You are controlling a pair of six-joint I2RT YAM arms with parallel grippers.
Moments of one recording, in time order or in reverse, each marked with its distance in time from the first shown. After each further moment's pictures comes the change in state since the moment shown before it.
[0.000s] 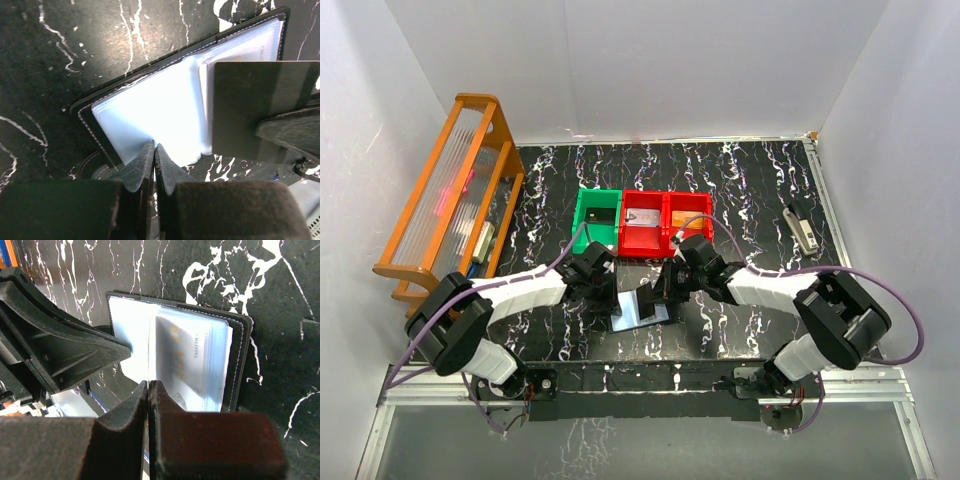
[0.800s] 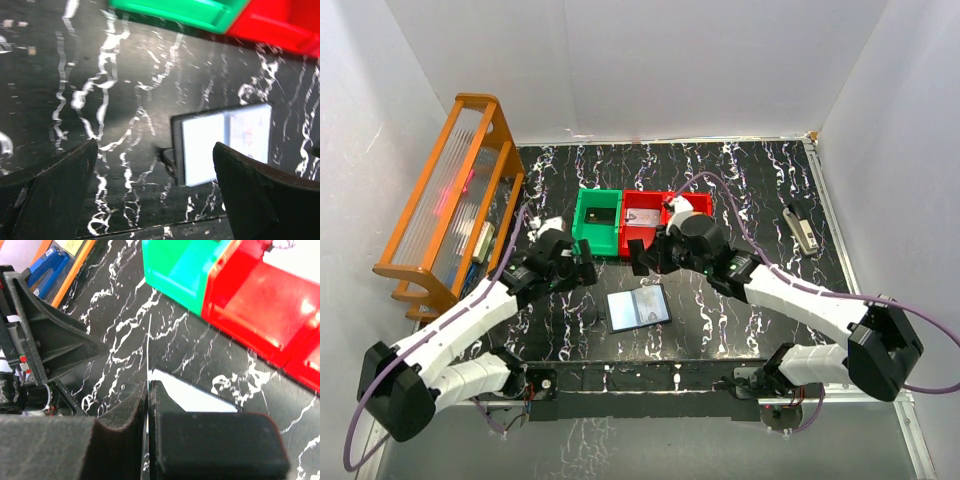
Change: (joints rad) left arm 0.111 -0.400 0.061 -0.291 -0.362 0.040; right arm 0.090 -0.245 0.178 -0.095 0.304 -0.327
